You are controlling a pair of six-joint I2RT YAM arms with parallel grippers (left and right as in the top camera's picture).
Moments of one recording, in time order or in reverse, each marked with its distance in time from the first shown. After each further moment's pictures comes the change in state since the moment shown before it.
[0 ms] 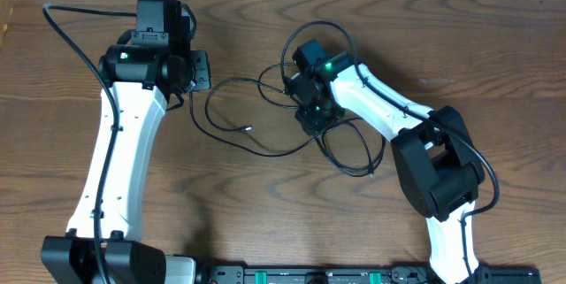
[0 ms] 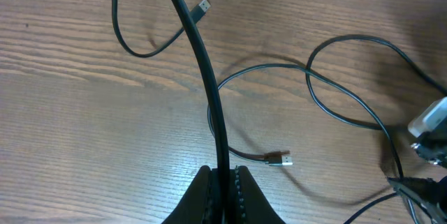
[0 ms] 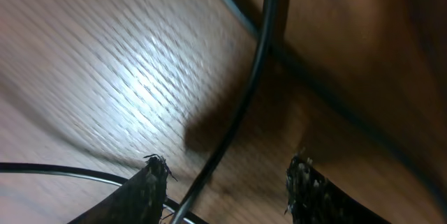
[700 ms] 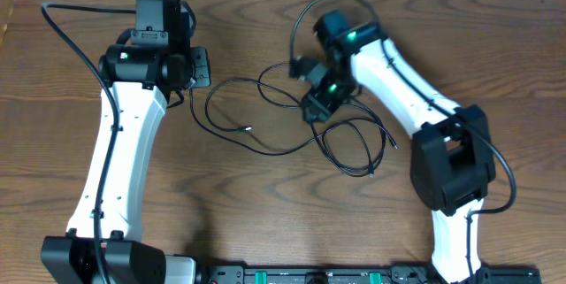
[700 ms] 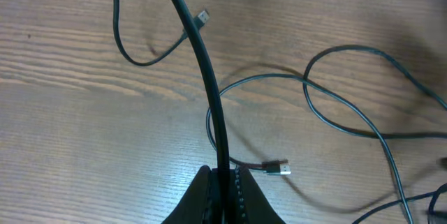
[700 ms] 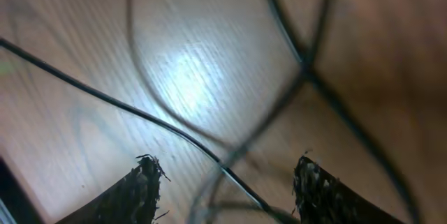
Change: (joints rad) left arm 0.000 0.000 0.000 0.029 0.000 0.000; right arm -0.084 -0.005 0.171 -0.195 -0.252 -0.232
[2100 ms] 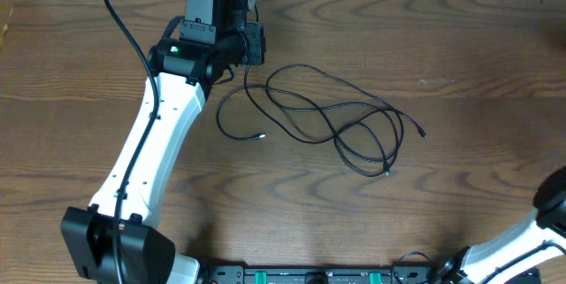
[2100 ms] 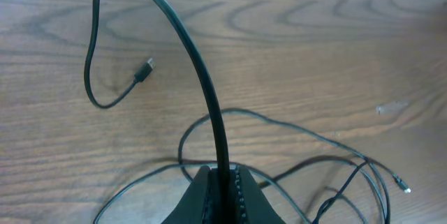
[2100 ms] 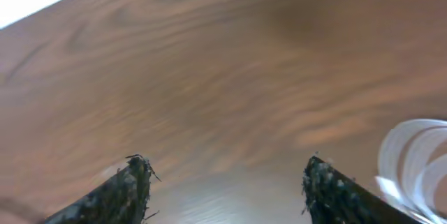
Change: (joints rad) left arm -0.182 0.072 0.018 0.318 0.232 -0.043; right arm -1.081 -0.179 0.153 0.150 0.057 0.290
